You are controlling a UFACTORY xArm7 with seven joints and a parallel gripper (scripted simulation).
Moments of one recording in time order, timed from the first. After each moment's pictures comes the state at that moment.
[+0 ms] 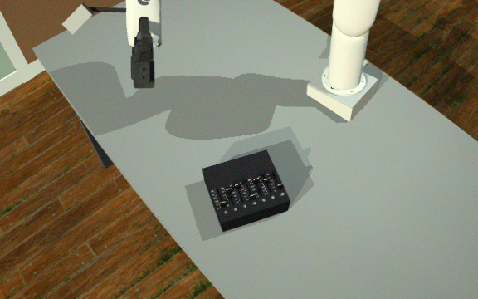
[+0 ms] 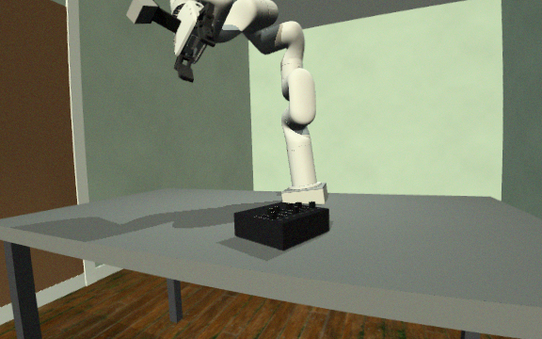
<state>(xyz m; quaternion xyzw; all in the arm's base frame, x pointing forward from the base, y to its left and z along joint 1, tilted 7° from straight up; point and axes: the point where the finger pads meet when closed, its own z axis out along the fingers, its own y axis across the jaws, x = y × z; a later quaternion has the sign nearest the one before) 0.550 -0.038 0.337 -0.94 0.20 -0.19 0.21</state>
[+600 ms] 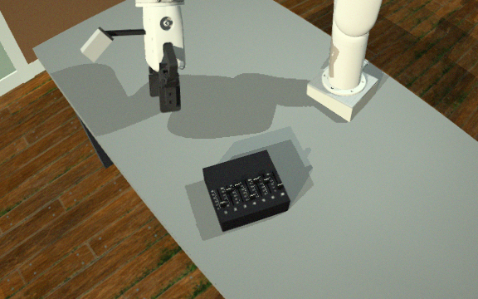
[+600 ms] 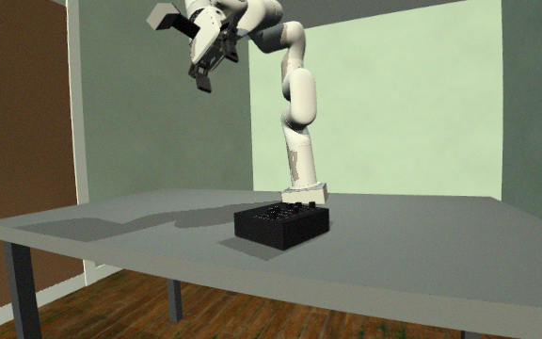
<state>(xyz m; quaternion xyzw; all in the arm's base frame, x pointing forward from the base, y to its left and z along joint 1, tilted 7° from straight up) 0.537 -0.002 0.305 -0.96 0.16 -0.16 0.17</state>
